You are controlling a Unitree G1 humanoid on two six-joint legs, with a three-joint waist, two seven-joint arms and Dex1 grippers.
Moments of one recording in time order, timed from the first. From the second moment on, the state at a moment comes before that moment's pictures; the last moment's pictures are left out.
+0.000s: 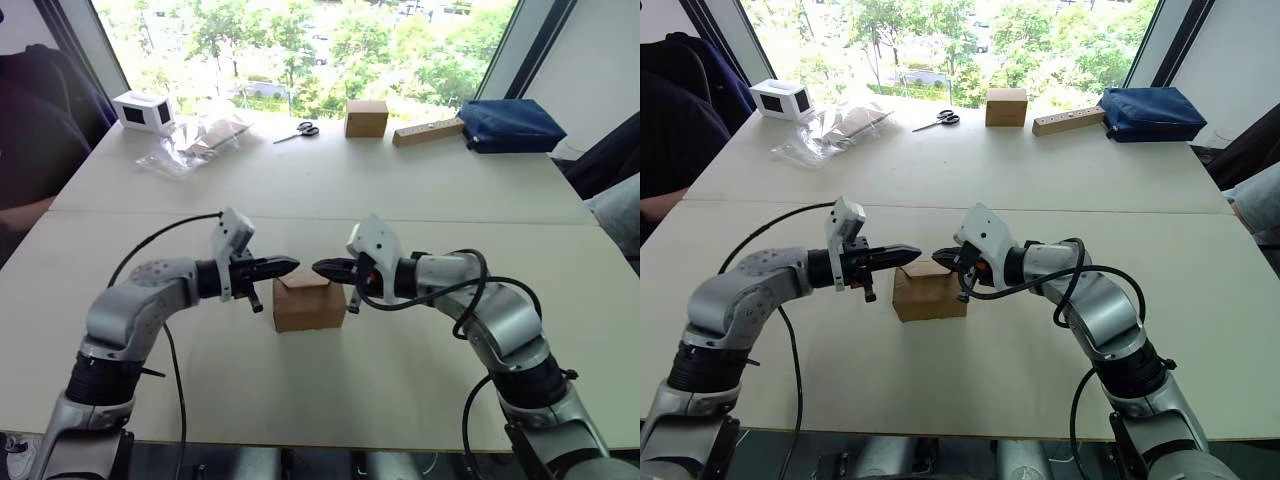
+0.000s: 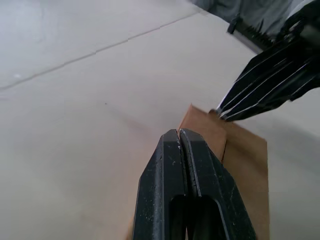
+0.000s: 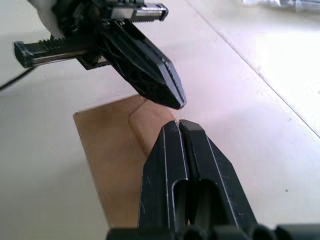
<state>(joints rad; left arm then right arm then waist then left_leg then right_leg) -0.46 0.59 0.00 -0.24 -0.62 0.80 -0.86 -0.53 -0.45 0.24 -0.41 0.29 0.81 0.77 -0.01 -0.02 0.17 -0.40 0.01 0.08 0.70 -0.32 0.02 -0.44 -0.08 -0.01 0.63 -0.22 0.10</state>
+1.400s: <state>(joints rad) -0.31 0.62 0.17 -0.39 -0.65 0.78 -0.76 -0.41 -0.46 0.09 -0.45 0.40 0.69 0.76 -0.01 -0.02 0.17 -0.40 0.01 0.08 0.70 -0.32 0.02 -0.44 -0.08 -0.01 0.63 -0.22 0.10</state>
